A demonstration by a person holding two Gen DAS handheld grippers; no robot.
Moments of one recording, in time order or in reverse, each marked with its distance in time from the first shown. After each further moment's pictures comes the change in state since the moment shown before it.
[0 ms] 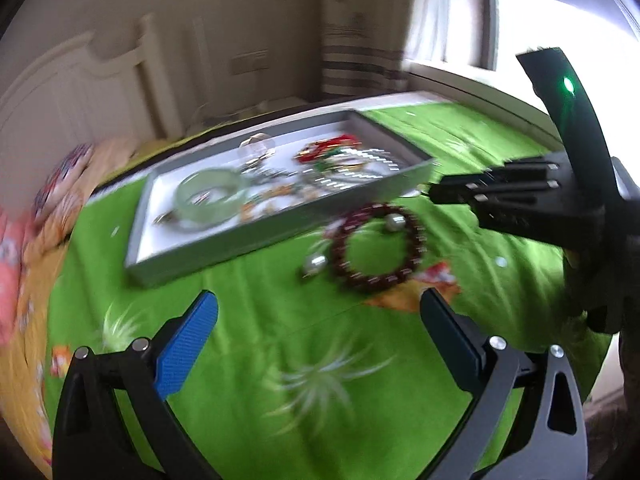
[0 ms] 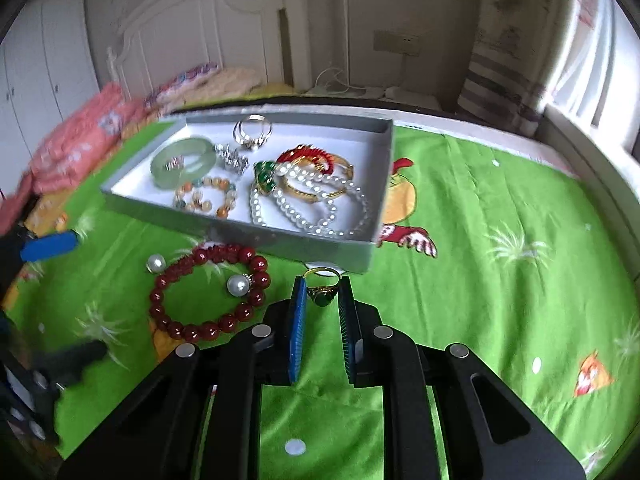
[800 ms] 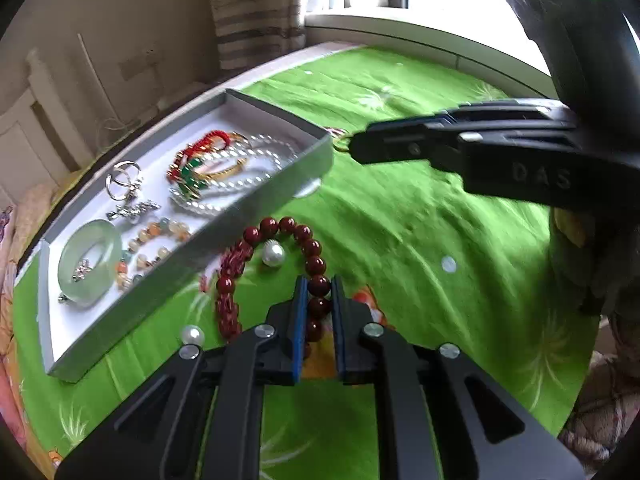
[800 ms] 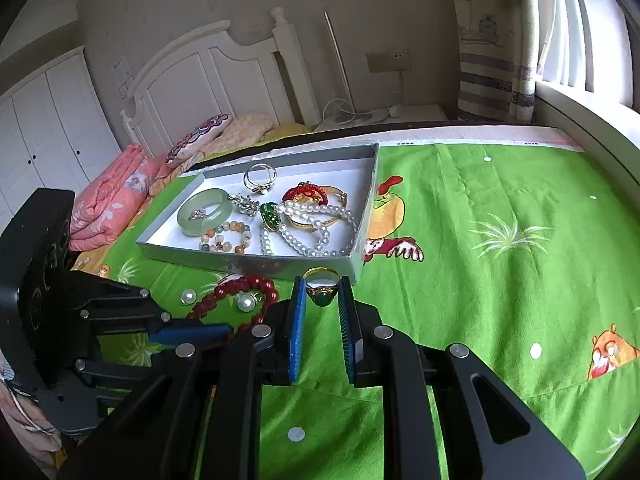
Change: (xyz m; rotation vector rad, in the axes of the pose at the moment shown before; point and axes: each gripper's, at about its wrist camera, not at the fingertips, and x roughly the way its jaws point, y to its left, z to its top) left arm 0.056 -0.046 0.029 0.215 0.130 -0.211; right arm -0.026 -0.028 -0.007 0.122 -0.113 0.137
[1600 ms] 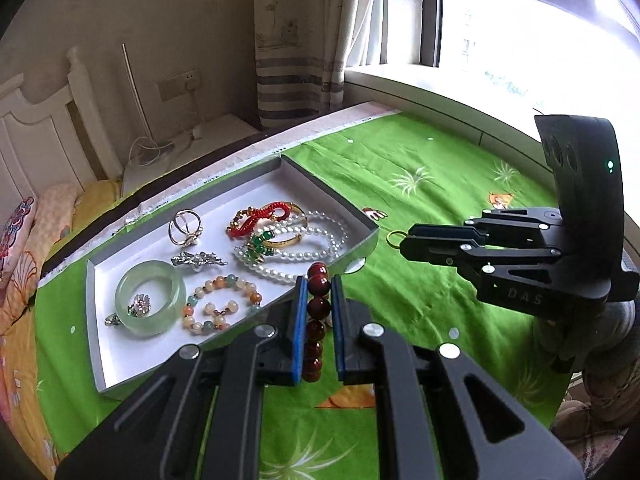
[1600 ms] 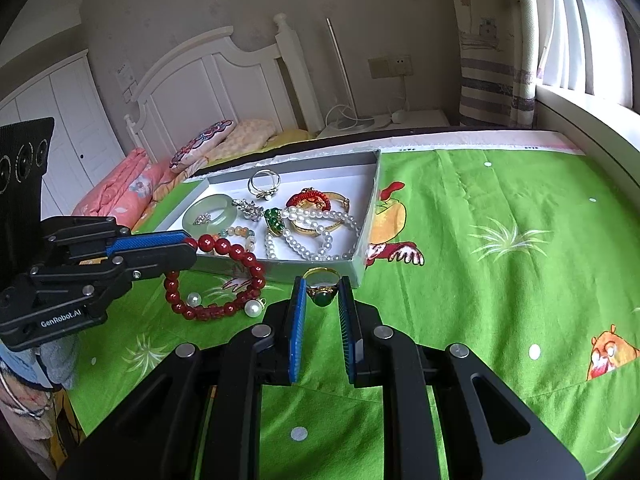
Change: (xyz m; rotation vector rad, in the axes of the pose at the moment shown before) left arm -0.052 0.036 0.032 -0.103 -0.139 0.035; right arm -0.004 -0.001 0.000 0.000 -0.022 0.012
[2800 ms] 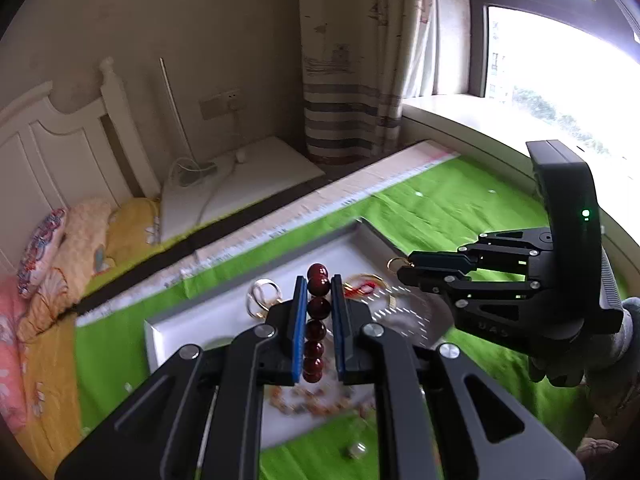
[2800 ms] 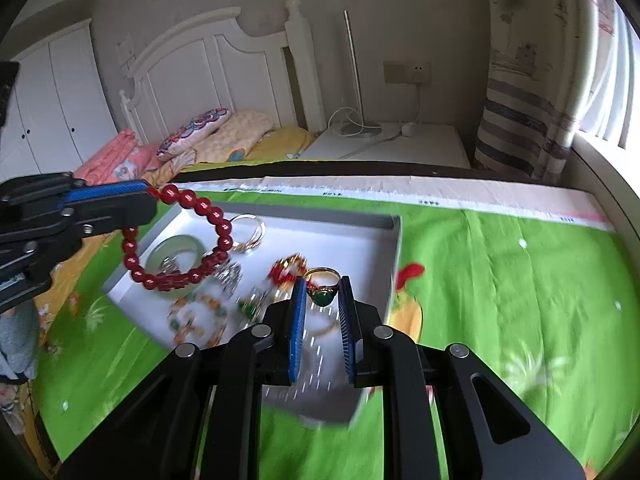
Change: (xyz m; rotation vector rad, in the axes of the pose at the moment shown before) left arm 0.006 0.062 0.067 -0.033 -0.050 0.142; right arm 0.077 0.009 0.085 -0.113 0.050 -0.047
